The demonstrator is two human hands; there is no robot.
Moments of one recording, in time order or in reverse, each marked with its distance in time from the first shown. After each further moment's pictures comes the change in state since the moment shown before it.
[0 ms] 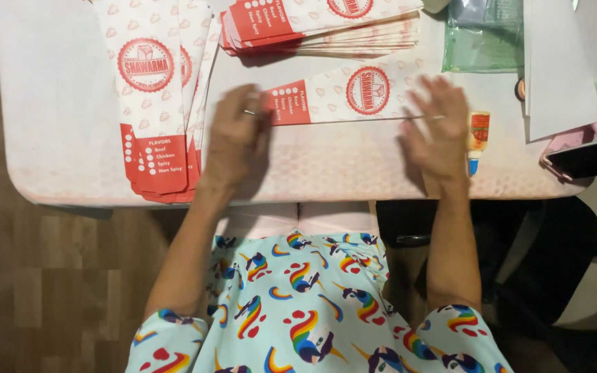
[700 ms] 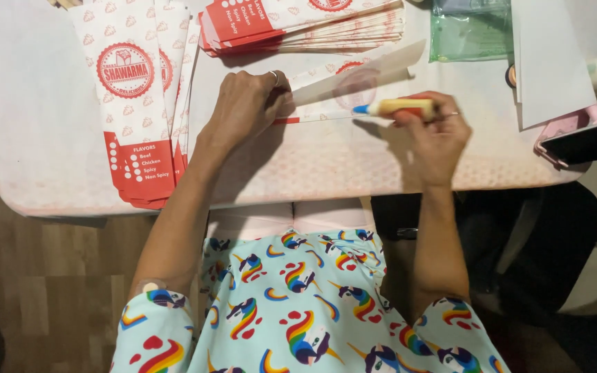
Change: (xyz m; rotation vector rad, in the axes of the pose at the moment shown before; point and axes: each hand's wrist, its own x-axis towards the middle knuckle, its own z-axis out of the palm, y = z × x) left_hand 0.055 -0.021 0.052 0.104 -0.516 -0.024; right_hand -0.011 0.015 0.010 0.561 0.324 0.222
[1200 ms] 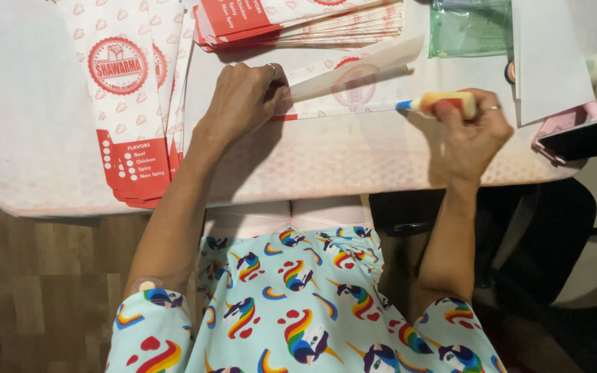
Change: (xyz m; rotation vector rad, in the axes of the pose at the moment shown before) left_hand 0.006 -0.016 0.013 -0.056 -0.041 0.035; right_hand 0.009 -0.054 -0.006 -0.373 0.211 0.141
